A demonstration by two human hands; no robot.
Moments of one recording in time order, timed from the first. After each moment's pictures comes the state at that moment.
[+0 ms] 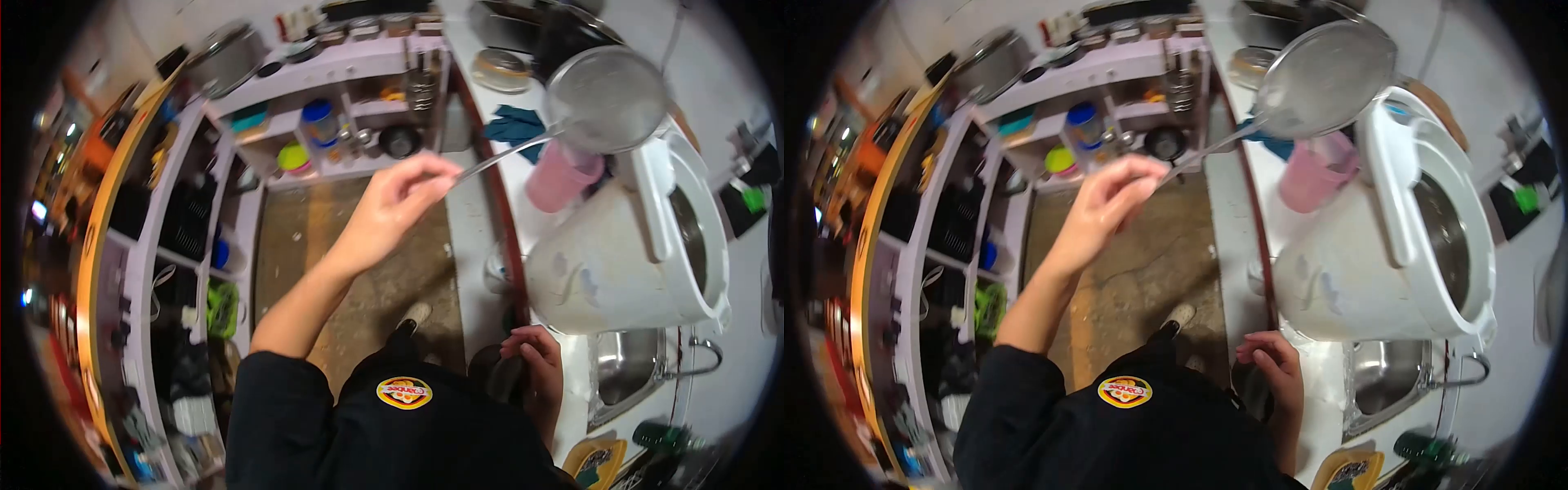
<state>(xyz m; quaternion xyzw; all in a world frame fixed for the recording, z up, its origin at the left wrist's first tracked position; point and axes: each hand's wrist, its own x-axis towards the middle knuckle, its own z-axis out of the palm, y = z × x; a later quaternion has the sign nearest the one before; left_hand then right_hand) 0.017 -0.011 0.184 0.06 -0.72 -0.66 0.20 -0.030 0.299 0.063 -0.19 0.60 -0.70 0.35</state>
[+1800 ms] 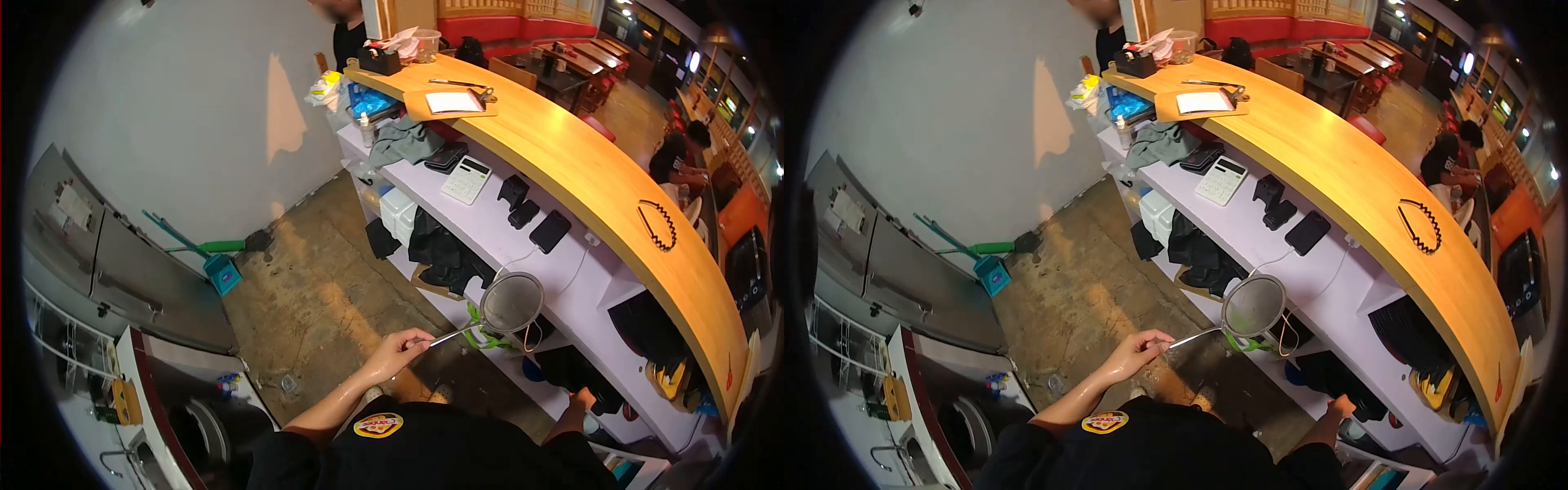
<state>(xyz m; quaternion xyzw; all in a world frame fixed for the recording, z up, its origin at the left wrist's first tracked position) 0.520 -0.292 0.025 0.73 -0.05 -0.22 0.64 0.406 -0.846 -0.238 -0.57 0.69 -0.19 0.41</state>
